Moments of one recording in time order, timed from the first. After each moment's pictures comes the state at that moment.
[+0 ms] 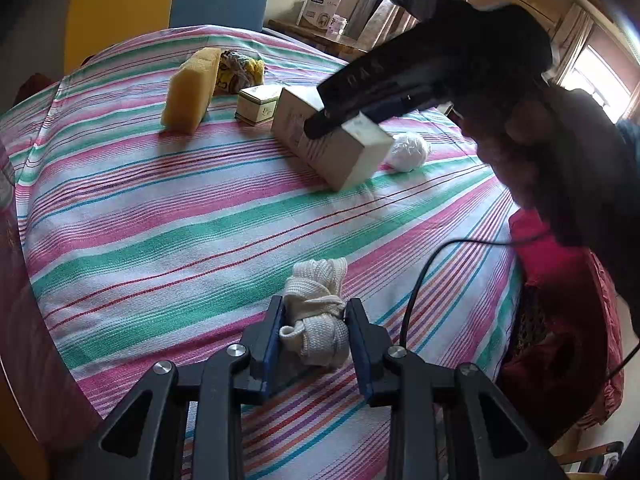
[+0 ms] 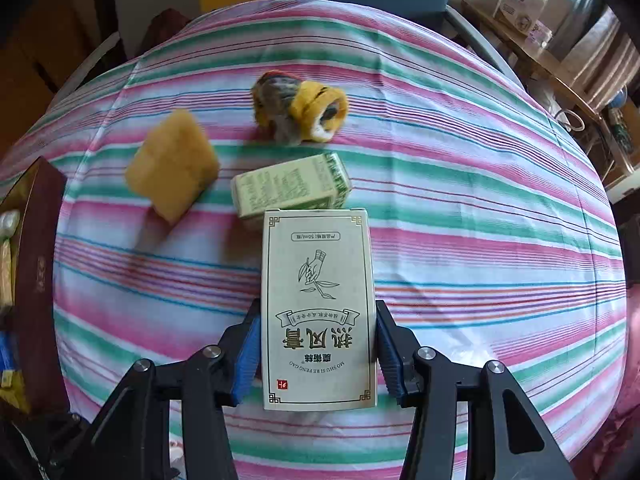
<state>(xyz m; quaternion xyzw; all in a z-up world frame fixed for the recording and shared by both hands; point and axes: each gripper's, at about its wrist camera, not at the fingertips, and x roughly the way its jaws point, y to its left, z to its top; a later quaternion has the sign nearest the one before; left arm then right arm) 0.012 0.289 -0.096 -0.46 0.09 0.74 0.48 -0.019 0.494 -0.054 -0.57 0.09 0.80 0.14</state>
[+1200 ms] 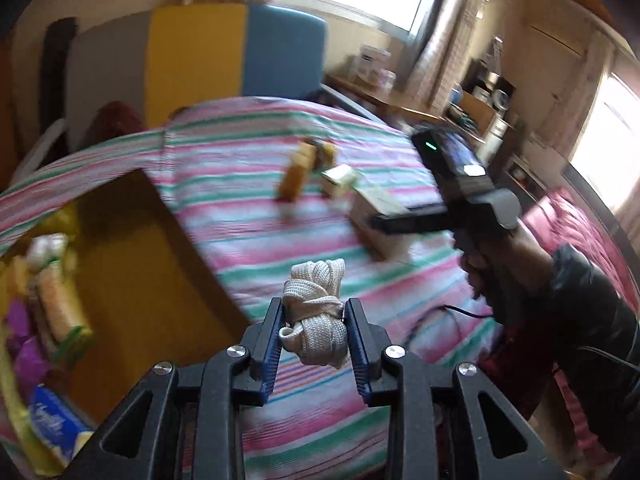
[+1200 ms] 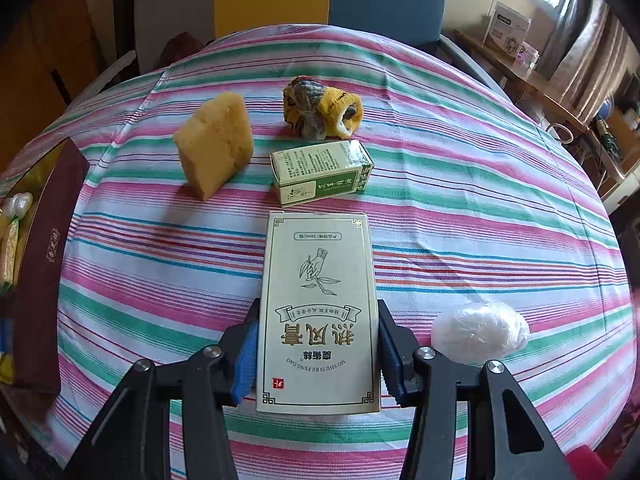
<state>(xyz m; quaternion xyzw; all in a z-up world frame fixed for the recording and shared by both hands) 0.016 0.172 0.012 -0.41 0.06 0.83 0.38 0.008 0.470 -0.059 -0.52 0.07 0.84 0.16</state>
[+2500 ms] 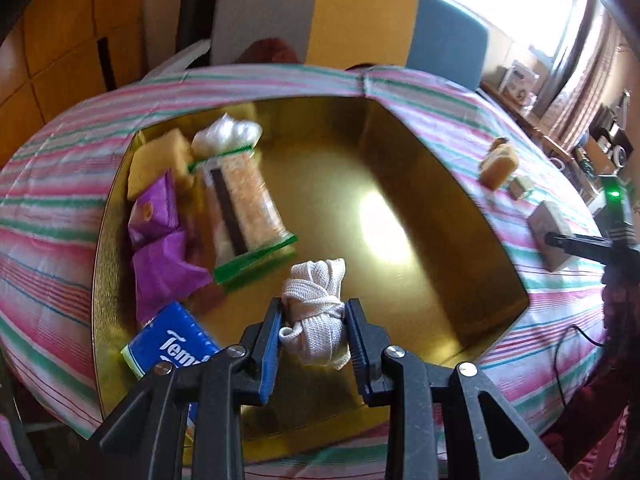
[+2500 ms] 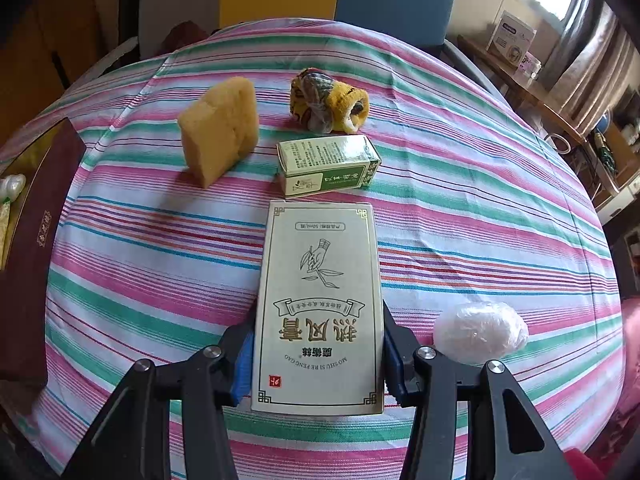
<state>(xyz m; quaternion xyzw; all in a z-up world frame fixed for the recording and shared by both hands) -0.044 0.053 -0.058 -0.49 0.02 0.85 0.18 0.007 0.460 -0.062 -0.53 0.04 0.83 0.16</state>
